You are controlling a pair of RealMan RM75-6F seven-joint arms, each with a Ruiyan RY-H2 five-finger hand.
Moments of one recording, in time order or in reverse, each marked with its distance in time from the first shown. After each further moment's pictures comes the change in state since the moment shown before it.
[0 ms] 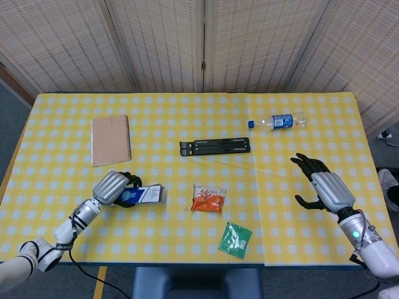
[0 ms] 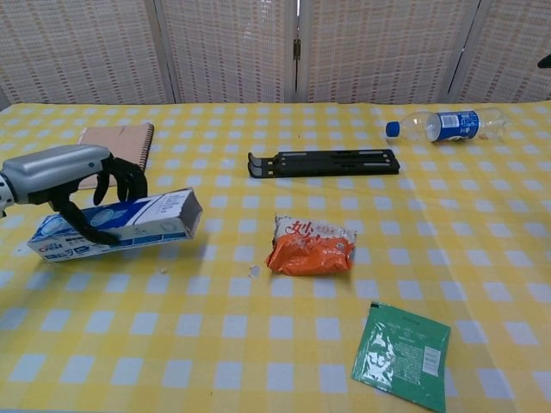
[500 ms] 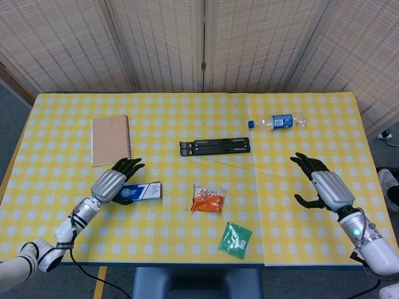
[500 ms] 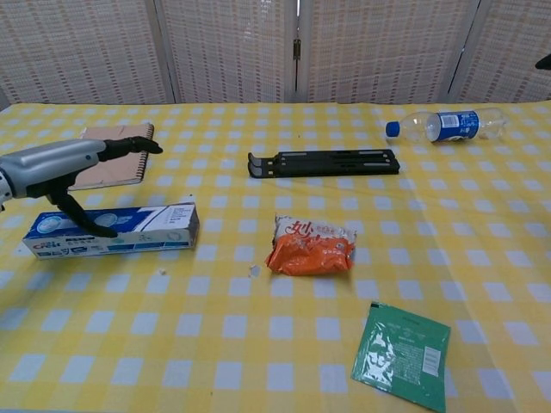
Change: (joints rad) left arm 0.005 0.052 -0.027 -0.115 -0.074 -0.018 0.030; right arm 0.010 0.008 -0.007 0.019 -0.021 -0.015 0.063
